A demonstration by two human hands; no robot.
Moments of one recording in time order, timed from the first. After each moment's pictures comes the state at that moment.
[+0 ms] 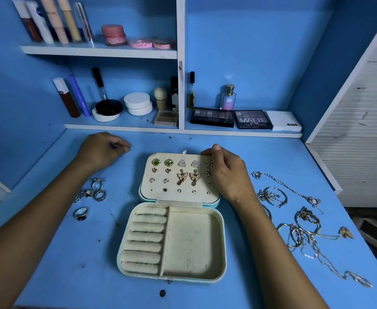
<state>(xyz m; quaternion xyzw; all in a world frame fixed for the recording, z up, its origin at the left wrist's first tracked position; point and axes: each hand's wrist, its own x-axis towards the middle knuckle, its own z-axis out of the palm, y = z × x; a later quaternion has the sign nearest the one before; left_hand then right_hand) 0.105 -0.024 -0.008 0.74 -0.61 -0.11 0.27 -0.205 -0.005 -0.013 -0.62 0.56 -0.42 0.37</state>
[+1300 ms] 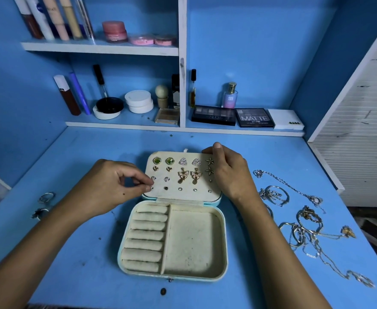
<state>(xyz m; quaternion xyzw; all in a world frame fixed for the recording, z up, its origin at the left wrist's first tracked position) 0.045 0.073 0.013 0.59 -0.72 -0.21 0.31 -0.206 -0.003 -0.011 -0.62 0.56 -0.41 0.36</state>
